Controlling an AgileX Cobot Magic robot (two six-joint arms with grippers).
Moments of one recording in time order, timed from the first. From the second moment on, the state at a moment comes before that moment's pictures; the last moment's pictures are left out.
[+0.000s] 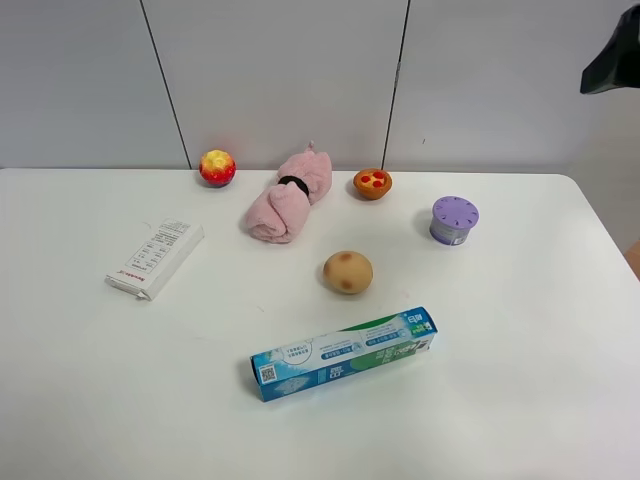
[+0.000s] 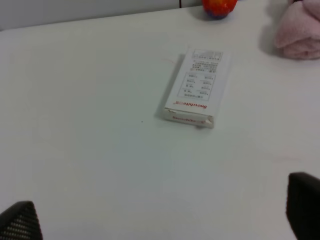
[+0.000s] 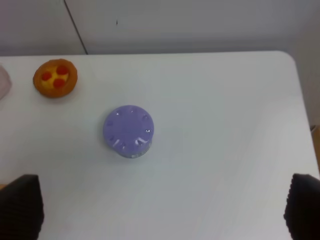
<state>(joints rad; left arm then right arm) 0.04 0.00 -0.51 -0.04 1.06 0.09 0.07 1.17 -1.26 -0.06 0.91 0.08</state>
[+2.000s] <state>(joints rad) 0.04 0.00 -0.51 -0.04 1.06 0.09 0.21 2.22 -1.99 0.15 0.92 -0.07</state>
